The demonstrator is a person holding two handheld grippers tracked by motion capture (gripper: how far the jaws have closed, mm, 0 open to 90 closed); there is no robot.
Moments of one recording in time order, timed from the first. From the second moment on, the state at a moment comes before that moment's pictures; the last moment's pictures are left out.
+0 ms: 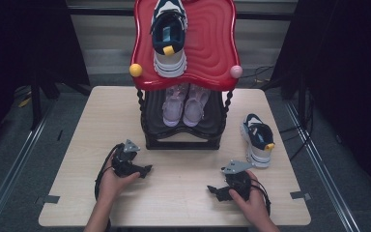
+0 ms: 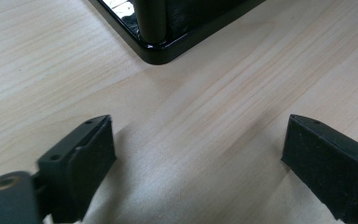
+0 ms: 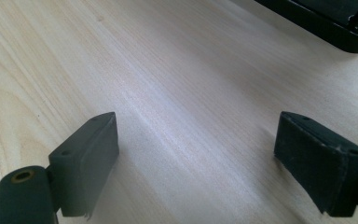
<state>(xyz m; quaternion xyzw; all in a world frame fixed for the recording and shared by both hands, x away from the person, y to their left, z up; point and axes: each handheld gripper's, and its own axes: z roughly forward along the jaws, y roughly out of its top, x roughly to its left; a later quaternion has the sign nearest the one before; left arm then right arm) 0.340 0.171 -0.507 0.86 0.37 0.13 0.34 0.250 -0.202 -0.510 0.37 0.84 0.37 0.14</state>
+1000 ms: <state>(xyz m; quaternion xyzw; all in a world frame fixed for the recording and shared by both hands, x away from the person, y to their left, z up) 0.338 0.172 -0.510 0.85 0.36 0.15 0.35 0.262 -0.221 -0.484 0.35 0.85 0.37 0.13</state>
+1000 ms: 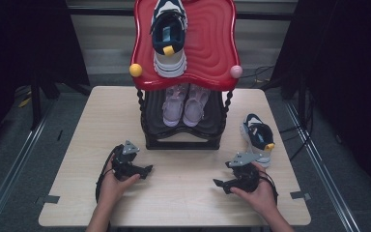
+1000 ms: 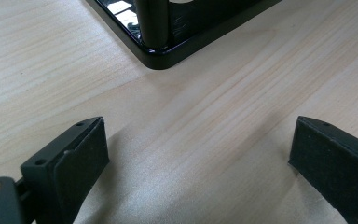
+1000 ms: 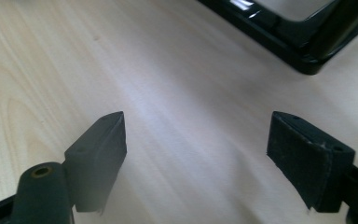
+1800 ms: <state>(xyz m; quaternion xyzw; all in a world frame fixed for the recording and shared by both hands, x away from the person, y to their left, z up) 0.338 0.172 -0.510 0.85 0.37 0.15 0.35 0.317 -0.291 -0.425 0.42 0.82 0.33 0.22</state>
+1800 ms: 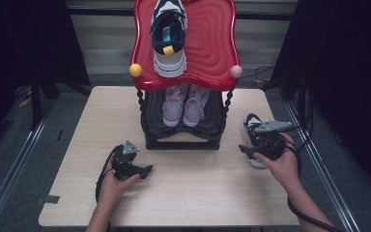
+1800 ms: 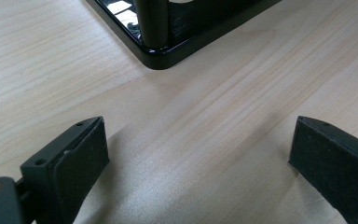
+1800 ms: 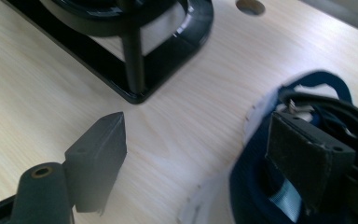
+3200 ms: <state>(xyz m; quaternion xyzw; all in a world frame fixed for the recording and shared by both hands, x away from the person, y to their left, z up) 0.338 0.172 -0.511 0.85 0.37 0.15 0.35 0.287 -0.250 -0.425 0.37 0.86 0.34 0.13</state>
